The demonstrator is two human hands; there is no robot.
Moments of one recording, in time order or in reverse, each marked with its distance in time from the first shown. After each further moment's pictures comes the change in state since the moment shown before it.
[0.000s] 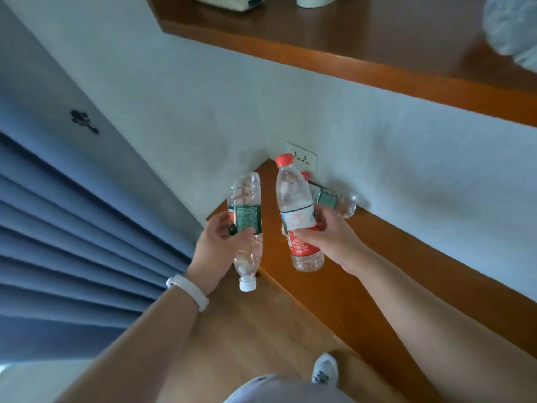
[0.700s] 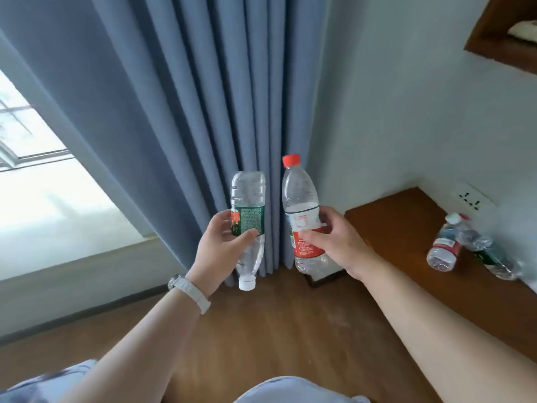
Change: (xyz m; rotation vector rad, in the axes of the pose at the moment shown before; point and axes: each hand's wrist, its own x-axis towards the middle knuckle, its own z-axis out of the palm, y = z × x) left_hand -0.135 -0.168 -0.321 -0.295 0.446 -0.020; right_hand -0.032 -0.078 0.364 -0.174 -0.358 -0.175
